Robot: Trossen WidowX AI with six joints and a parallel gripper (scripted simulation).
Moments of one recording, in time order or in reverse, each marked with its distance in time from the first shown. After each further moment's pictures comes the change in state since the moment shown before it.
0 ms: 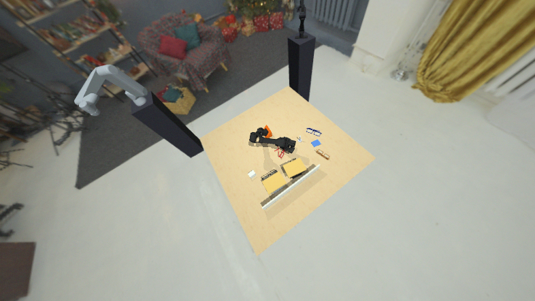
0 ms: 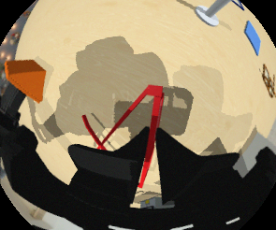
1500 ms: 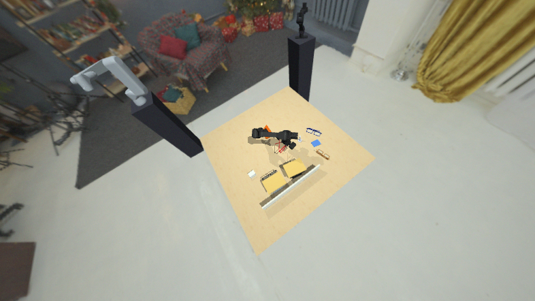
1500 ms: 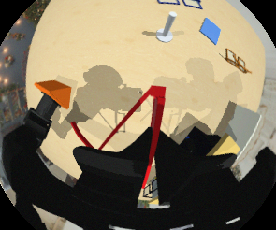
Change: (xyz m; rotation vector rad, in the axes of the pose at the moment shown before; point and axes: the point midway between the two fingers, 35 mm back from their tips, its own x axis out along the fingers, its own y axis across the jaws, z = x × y) arm -0.108 -0.018 0.007 0.171 0.001 -0.013
